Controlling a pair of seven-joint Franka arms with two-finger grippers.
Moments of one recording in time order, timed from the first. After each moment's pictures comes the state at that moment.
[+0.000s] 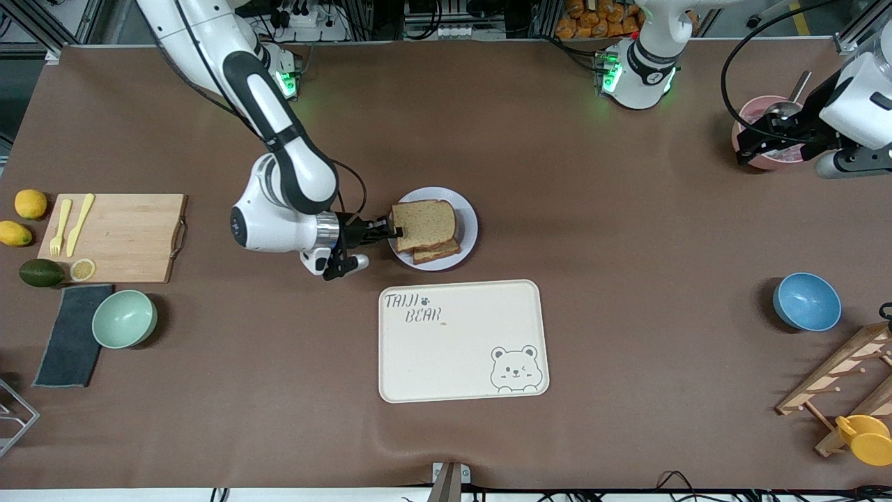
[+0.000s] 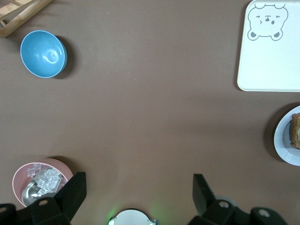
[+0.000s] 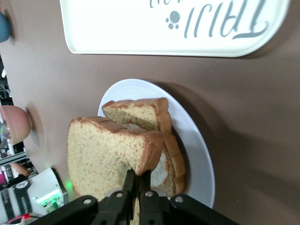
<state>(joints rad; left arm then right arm) 0.03 -0.03 -0.15 -1.55 0.00 1.44 -0.18 0.49 0.47 0.00 -1.99 1.09 2.23 -0.47</state>
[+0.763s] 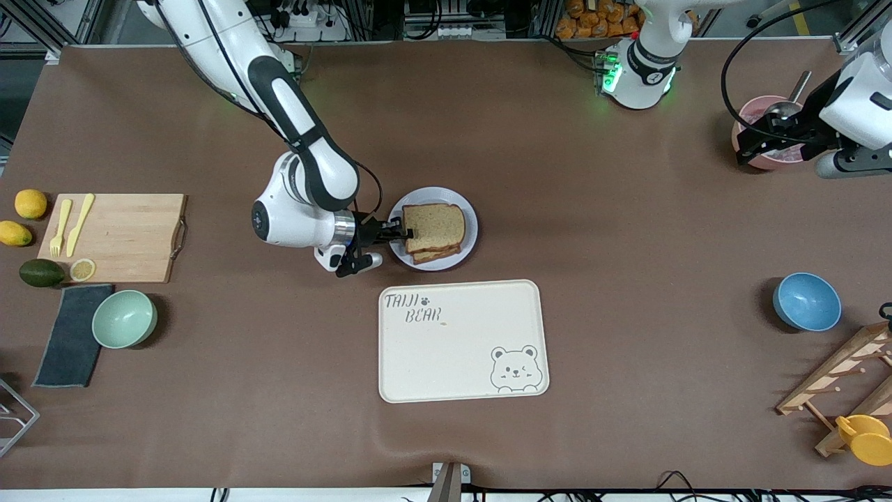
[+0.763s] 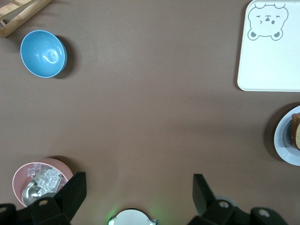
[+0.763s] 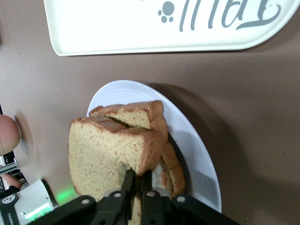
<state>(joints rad) 0.03 -0.03 -0.15 -1.55 0.00 1.44 -0.18 0.54 0.50 -0.01 -1.99 1.13 2.30 -0.47</state>
